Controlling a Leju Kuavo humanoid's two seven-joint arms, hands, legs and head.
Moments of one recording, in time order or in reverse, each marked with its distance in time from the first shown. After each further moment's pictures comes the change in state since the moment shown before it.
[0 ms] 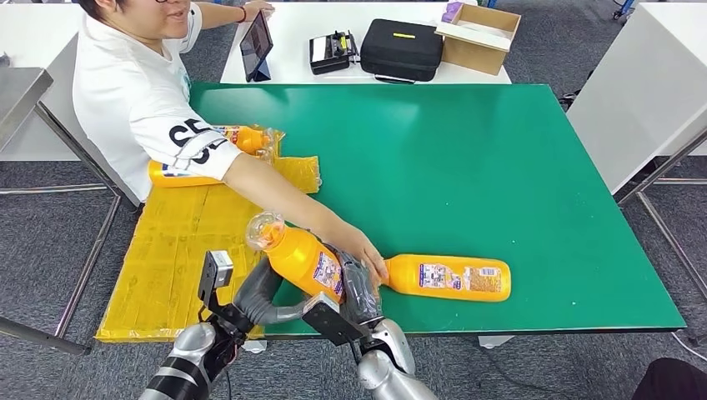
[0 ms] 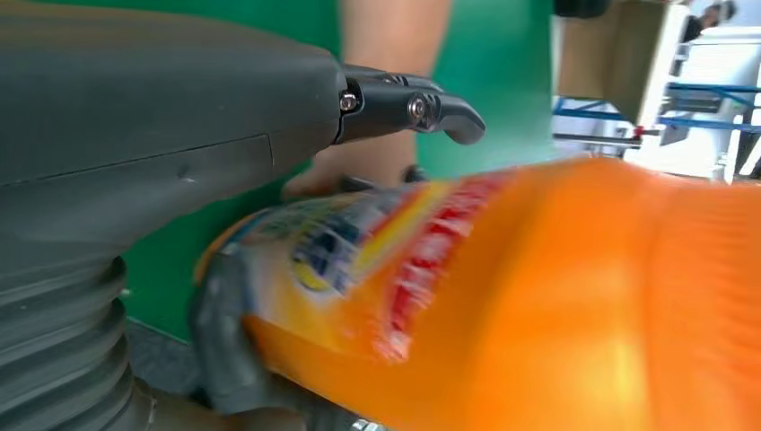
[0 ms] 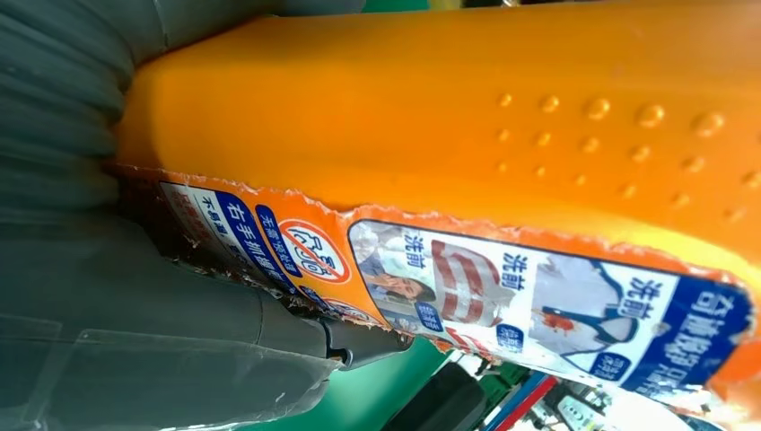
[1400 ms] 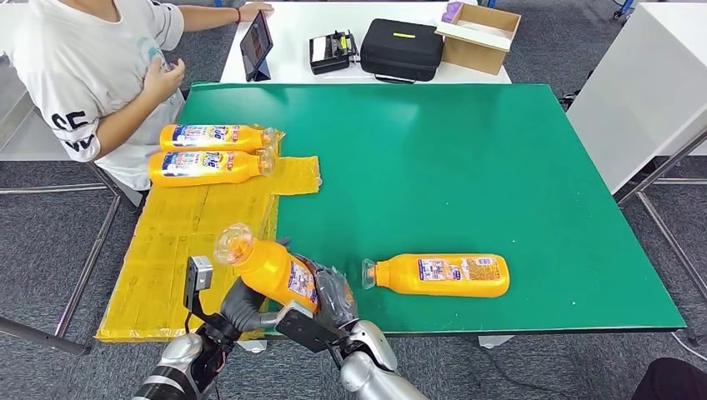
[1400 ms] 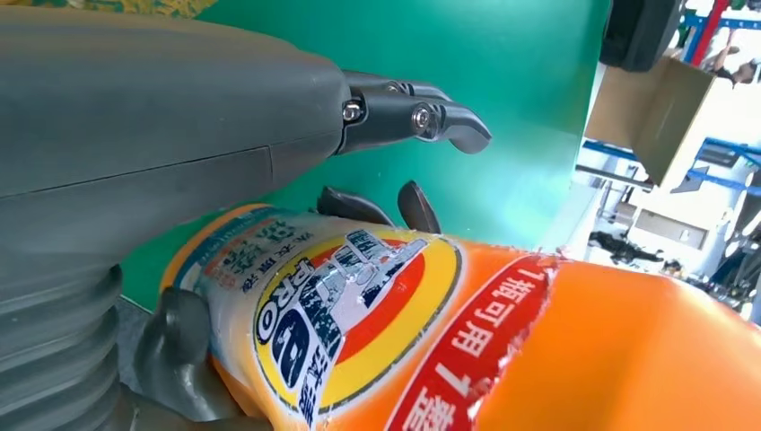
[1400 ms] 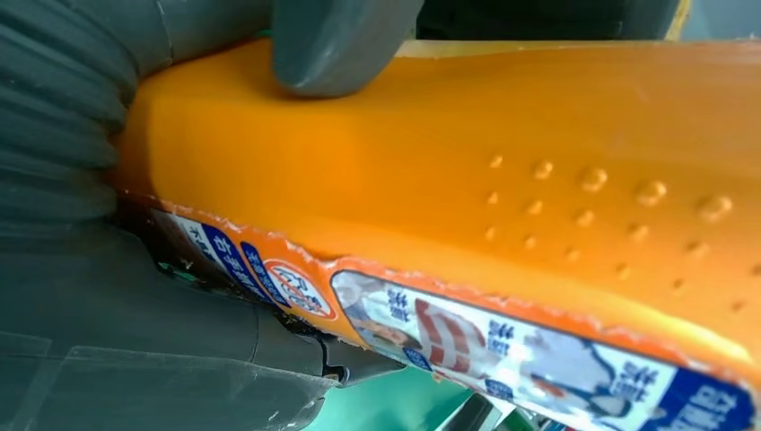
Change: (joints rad) left arm 0.018 0.045 -0.021 0.048 0.182 0.057 0.013; right arm -0.063 0.051 0.120 0.147 -0.023 0.120 0.008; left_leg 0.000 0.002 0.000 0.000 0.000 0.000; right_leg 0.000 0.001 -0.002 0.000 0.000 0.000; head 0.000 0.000
